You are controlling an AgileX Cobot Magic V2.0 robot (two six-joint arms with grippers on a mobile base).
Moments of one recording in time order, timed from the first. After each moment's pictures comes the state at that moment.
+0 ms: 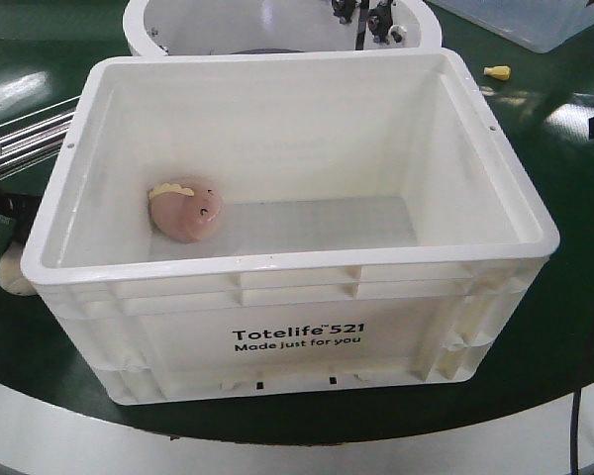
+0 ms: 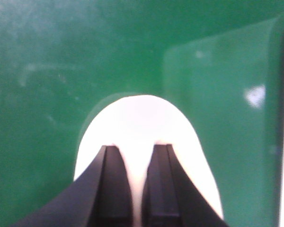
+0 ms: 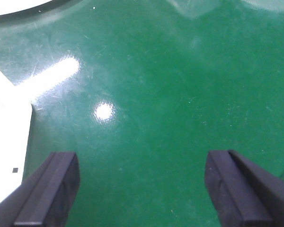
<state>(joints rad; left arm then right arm) 0.21 1.79 -1.12 -0.42 0.79 0.33 -0.18 1.37 -1.19 0.14 0.74 -0.29</state>
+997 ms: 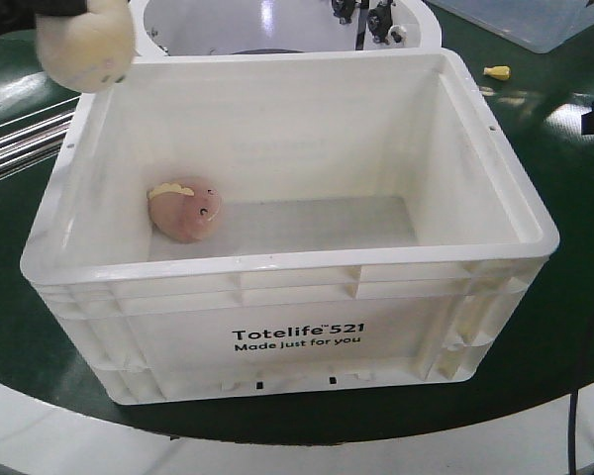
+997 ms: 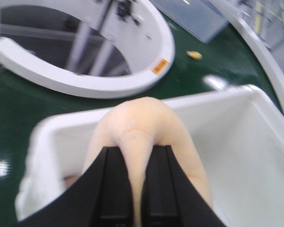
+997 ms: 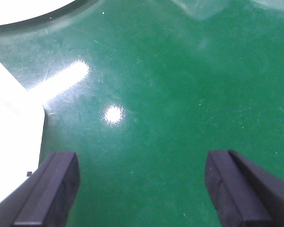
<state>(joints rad) -0.04 1.41 -1.42 -0.79 0.87 0.36 -0.18 1.37 -1.19 0.19 0.74 -0.31</state>
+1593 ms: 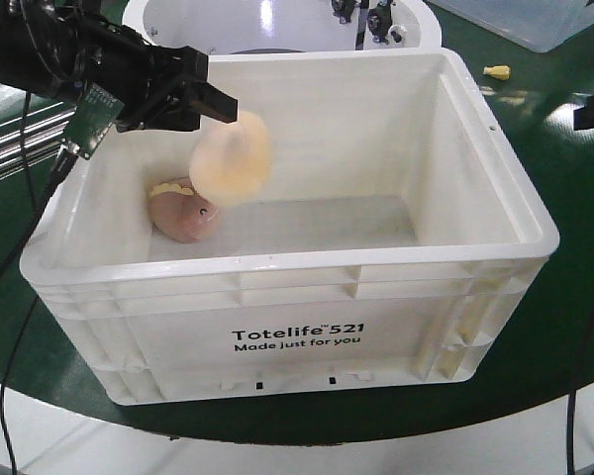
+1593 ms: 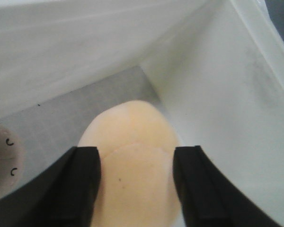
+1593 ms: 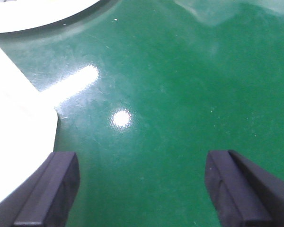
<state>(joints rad) -0.24 1.60 -1.42 -0.79 0.92 0.32 -0.18 1.37 -1.19 0.25 0.73 -0.36</state>
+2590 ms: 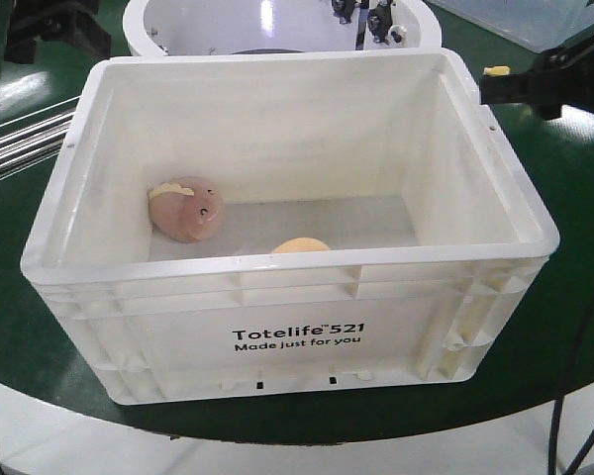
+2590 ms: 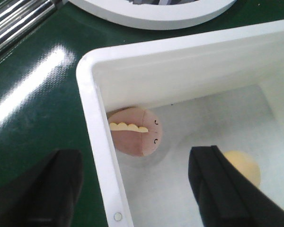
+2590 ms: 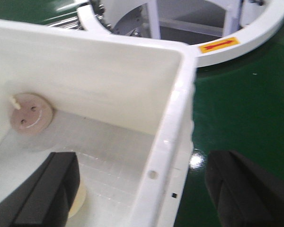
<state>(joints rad) -0.24 1.48 -1.69 -0.11 1.19 -0.15 0.00 1.25 -1.19 0.62 0.83 -0.59</state>
